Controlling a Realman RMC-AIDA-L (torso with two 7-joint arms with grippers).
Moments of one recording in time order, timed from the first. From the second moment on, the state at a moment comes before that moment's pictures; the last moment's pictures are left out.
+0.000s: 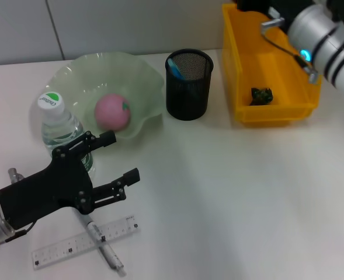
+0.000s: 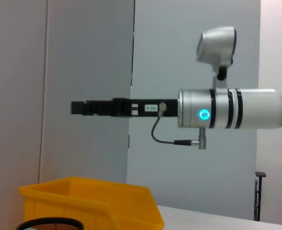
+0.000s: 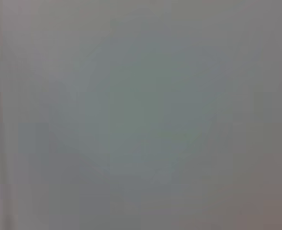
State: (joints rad) left arm -0.42 -2.07 0.89 0.32 1.54 1.65 -0.80; right arm 0.31 2.04 -1.83 -1.30 -2.49 0.11 2.89
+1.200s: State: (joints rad) left arm -0.42 -2.07 0.90 0.37 1.54 1.71 -0.90; right arm 0.43 1.98 -0.91 -1.06 -1.68 -1.76 2.01
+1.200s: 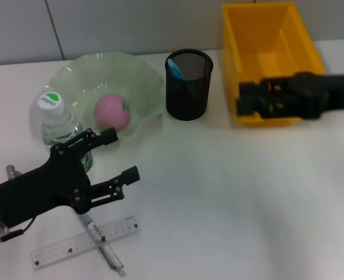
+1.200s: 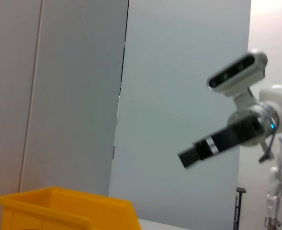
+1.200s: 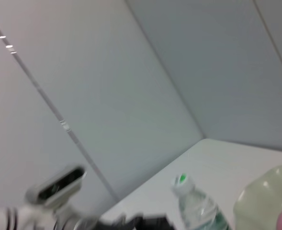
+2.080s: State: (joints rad) left arm -0.42 -2.06 1.00 0.93 1.82 1.74 -1.53; right arm 0.50 1.98 -0.89 -0.86 -2.10 -1.73 1.59
